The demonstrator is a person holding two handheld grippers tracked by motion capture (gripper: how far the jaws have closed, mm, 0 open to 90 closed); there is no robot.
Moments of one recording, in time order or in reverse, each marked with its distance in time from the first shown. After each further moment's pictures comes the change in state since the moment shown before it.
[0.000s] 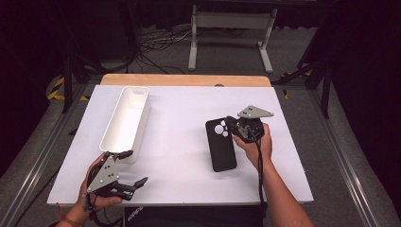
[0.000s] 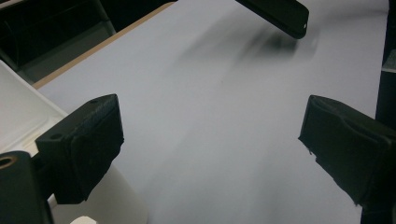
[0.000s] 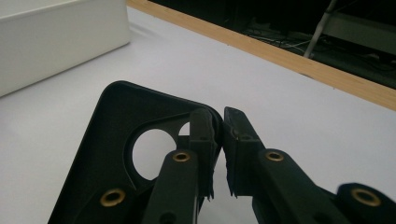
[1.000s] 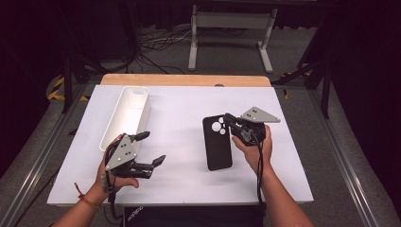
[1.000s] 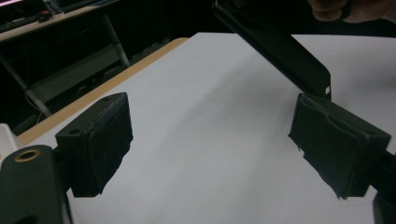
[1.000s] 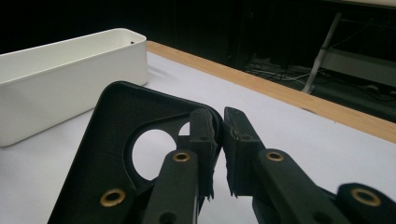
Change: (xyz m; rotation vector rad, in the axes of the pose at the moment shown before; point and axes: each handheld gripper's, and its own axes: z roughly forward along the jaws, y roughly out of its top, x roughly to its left) left arm 0.009 0.067 0.045 -0.073 0.022 -0.046; right arm 0.016 0.008 -0.021 -0.145 0.004 0.009
